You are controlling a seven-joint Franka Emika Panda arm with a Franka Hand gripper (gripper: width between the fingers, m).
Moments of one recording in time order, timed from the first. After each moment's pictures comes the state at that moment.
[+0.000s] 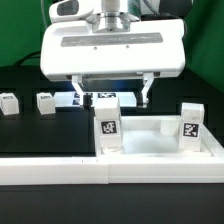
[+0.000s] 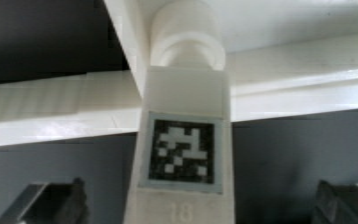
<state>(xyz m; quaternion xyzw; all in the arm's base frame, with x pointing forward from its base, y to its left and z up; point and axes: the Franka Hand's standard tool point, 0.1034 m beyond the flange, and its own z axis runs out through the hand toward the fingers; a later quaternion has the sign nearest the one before) 0.659 -0.013 0.091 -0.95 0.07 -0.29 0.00</state>
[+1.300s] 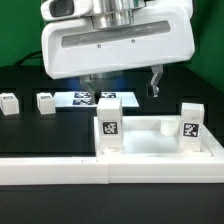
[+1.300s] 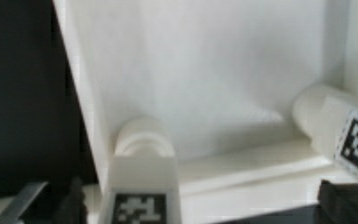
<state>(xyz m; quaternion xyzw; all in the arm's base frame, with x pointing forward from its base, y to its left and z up) 0.645 0.004 0.097 -0.99 0.06 0.02 0.09</state>
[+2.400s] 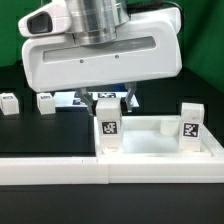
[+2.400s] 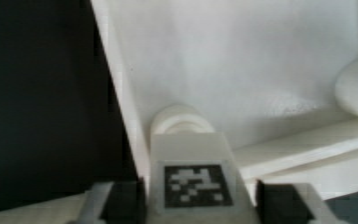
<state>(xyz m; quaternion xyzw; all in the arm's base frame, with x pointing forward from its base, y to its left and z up) 0.663 -0.019 0.084 -0.99 0.10 0.04 0.08</state>
